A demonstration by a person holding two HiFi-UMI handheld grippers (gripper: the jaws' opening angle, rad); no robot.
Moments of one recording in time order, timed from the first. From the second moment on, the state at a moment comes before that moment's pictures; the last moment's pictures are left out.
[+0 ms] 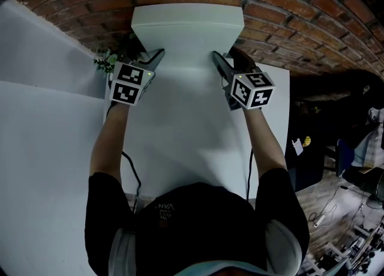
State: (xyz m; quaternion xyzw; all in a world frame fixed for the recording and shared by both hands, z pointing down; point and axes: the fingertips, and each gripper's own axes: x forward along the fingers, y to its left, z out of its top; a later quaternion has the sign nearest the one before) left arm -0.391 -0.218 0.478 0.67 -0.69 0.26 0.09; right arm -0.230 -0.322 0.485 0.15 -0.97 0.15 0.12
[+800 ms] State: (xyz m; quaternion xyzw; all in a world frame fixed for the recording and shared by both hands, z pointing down) left arm -0.389 -0.212 0.477 0.66 -0.71 0.21 0.12; right arm -0.219 -0.327 0.485 0.20 -0.96 0.18 0.12
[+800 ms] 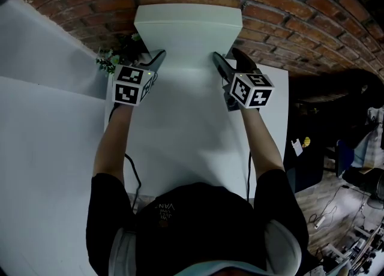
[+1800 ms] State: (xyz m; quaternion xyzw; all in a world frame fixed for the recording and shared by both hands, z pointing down) left arm -0.358 -0.163 0.445 0.65 -0.74 0.15 0.09; right arm -0.194 -0.289 0.440 0.20 -0.97 0.14 0.09
